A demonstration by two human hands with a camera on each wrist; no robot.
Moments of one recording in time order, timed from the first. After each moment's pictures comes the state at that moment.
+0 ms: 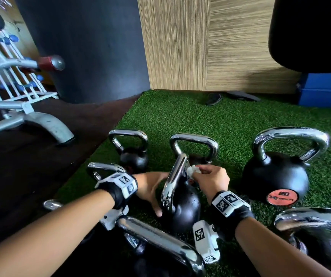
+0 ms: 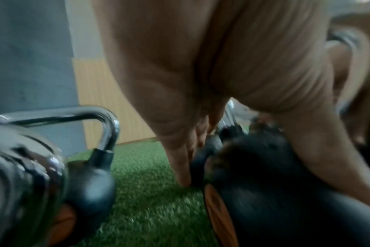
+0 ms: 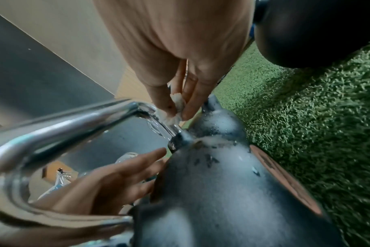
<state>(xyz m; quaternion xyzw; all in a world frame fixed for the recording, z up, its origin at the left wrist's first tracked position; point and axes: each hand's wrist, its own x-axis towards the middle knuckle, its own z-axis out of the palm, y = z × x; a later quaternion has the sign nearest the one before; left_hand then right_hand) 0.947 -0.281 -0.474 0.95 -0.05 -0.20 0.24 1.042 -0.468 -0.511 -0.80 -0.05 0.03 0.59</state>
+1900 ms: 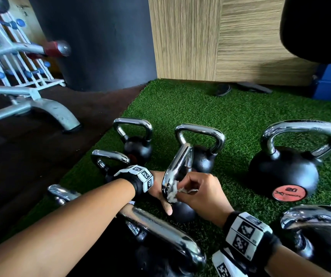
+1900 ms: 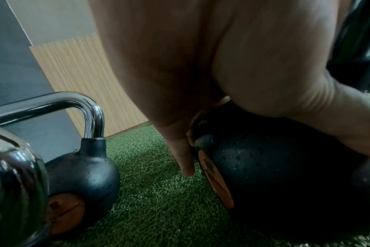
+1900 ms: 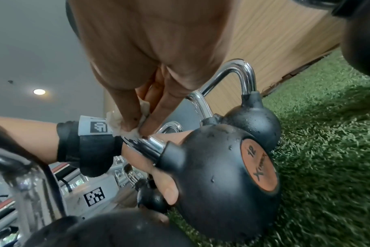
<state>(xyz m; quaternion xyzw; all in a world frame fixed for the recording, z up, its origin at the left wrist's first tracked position) 0.962 -0.296 -0.505 0.95 -0.13 -0.24 0.14 0.978 -0.494 -0.500 -0.77 -0.37 0.08 0.51</state>
